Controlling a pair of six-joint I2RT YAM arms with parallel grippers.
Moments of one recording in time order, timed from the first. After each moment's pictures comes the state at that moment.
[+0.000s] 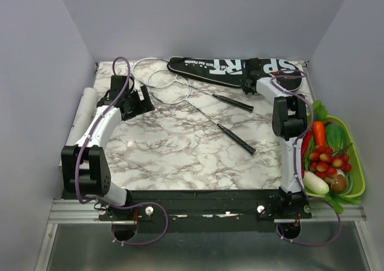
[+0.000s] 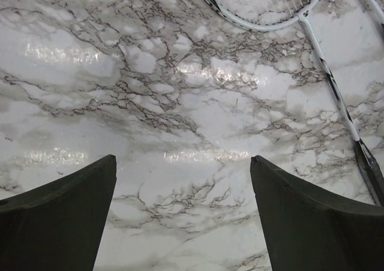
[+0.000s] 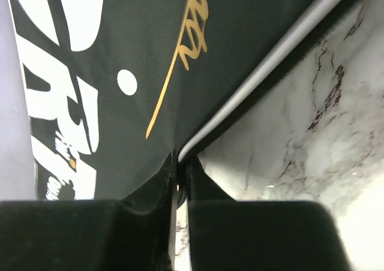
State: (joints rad) left arm -0.04 1.52 1.16 -0.48 0.17 -0.39; right arm 0.18 2.38 1.89 -0.41 0.31 1.38
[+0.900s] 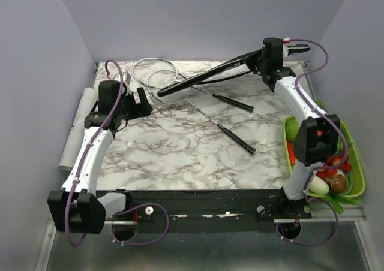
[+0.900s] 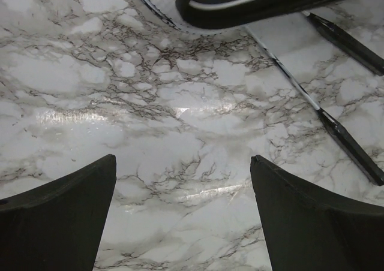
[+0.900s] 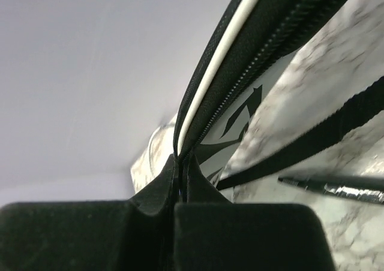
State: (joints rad) left arm -0.06 1.18 1.06 -0.53 0.20 -0.29; right arm 0.20 1.89 1.68 -0.19 0.10 1.12
